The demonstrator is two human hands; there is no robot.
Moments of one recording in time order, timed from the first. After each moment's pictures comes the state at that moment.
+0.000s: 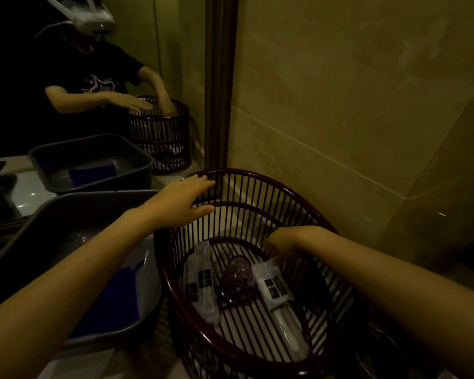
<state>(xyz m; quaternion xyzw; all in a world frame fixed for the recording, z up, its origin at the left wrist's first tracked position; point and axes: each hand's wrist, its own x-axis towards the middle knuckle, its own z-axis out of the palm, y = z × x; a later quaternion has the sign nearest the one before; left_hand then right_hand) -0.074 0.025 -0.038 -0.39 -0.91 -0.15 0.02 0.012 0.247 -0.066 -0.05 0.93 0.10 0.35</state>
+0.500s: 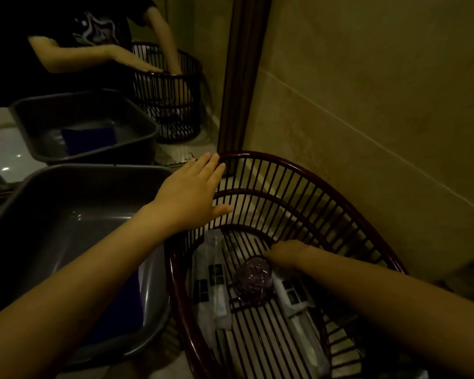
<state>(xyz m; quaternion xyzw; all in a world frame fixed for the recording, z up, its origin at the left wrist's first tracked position) -0.103 0.029 -0.059 -0.36 -0.93 0.00 0.07 -0.041 0.240 -0.162 -0.06 0.90 0.21 0.38</state>
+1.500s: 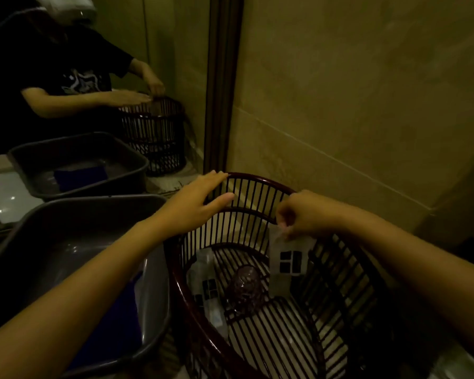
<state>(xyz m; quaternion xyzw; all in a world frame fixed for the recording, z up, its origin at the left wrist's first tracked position) -0.079 0.029 -0.033 -0.42 -0.84 -0.34 0.01 0.025 0.227 0.021 -0.01 0.99 -0.05 0.15</state>
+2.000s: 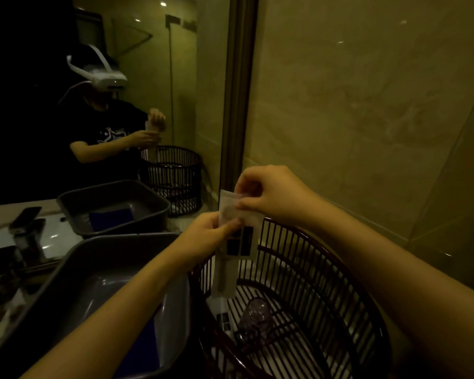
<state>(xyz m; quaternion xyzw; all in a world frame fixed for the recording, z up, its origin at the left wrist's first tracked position) -0.015 0.001 0.011 -0.37 -0.66 -0.64 -0.15 0.045 0.146 0.102 -0.13 0.95 -0.19 -0.18</state>
